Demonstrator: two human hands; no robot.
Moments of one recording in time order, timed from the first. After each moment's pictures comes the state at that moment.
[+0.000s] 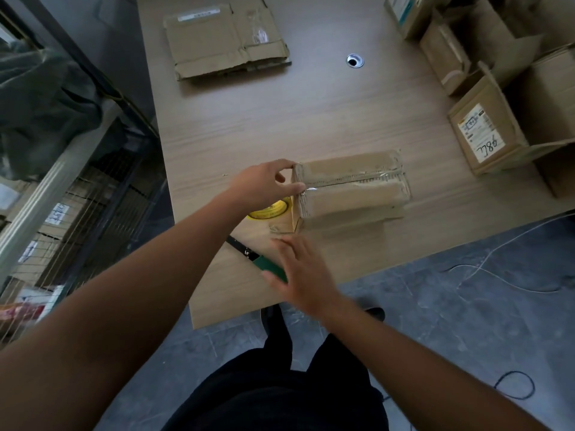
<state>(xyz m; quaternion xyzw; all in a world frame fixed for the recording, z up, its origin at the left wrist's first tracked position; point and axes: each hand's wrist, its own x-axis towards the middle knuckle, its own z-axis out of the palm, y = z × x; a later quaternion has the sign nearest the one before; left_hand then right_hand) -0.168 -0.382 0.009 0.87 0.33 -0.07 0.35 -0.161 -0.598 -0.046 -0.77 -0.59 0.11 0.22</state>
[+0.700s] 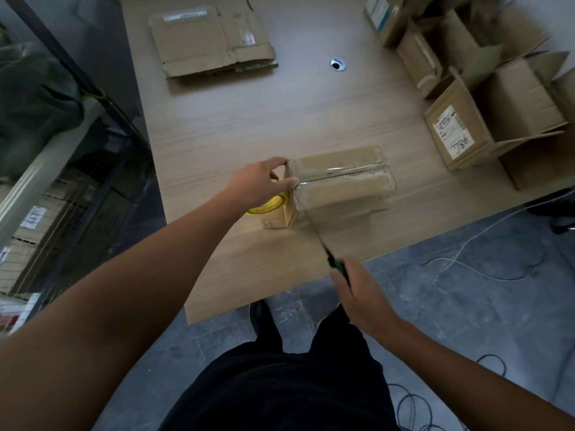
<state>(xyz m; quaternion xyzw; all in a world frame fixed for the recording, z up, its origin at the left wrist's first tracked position) -0.170 -0.386 -0.003 0.87 0.33 -0.04 0.36 -0.134 -0.698 -0.004 -0.82 -0.36 0.33 0.30</state>
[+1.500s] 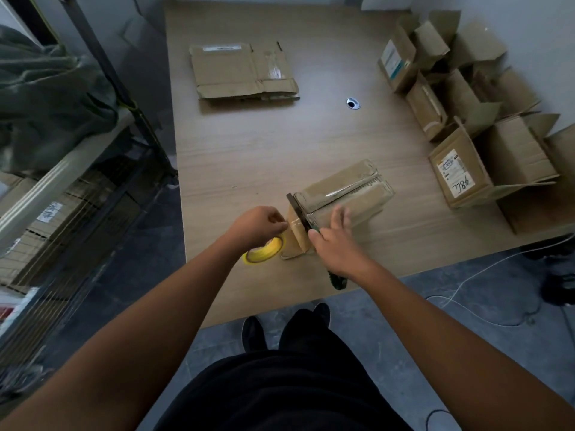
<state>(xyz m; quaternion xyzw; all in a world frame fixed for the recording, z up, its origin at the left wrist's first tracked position) -0.230 -0.415 -0.004 0.80 0.38 -0.05 0.47 -0.114 -0.571 0.052 -0.84 -0.38 0.38 0.08</state>
